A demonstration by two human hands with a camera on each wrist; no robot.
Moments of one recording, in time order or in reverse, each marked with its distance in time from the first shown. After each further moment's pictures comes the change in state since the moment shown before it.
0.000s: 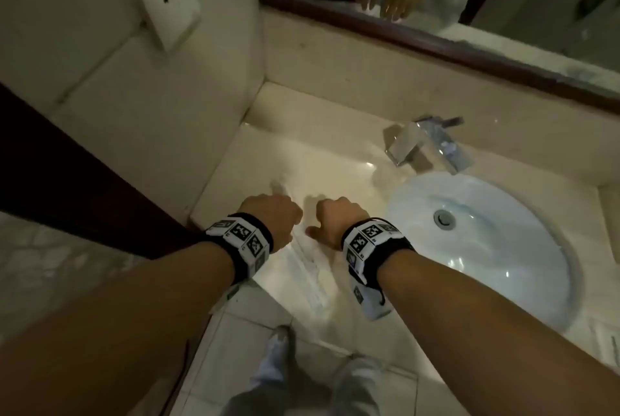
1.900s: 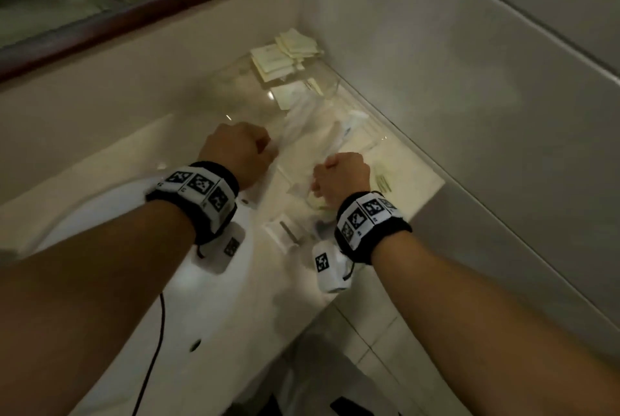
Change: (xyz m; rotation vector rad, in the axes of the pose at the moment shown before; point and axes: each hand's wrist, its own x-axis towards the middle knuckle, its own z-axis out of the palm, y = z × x) left_hand 0.136 0.630 -0.093 -0.121 0.113 0.660; right_hand -0.308 0.535 0.076 1.312 0.847 1.135
